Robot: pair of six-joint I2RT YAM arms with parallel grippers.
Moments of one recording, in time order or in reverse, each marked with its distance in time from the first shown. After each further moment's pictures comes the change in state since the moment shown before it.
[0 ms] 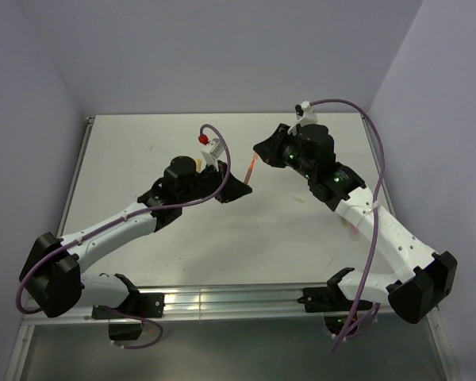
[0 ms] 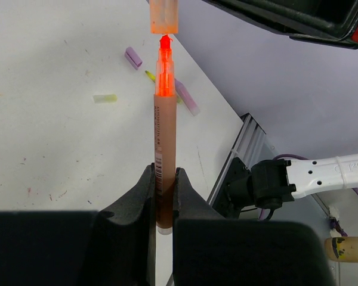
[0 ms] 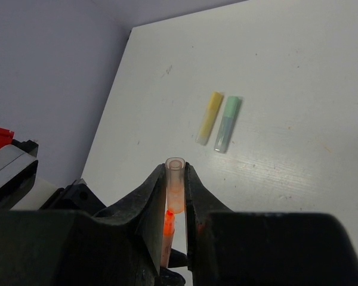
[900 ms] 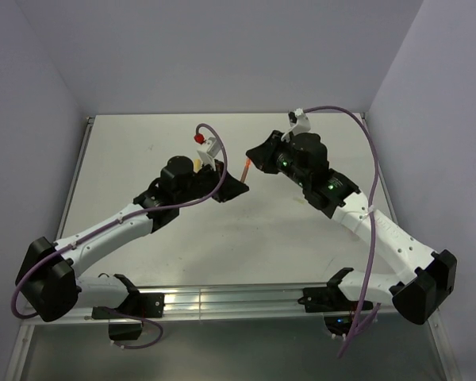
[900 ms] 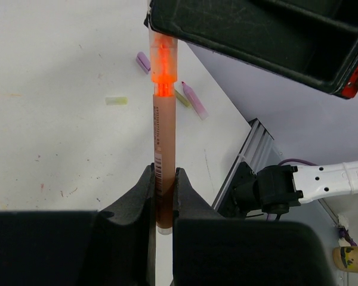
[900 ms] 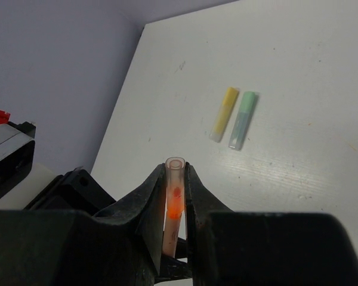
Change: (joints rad) left arm 0.002 -0.034 0.005 -0.043 -0.042 0.016; right arm 0.073 -0.010 -0.050 0.055 0.036 0.027
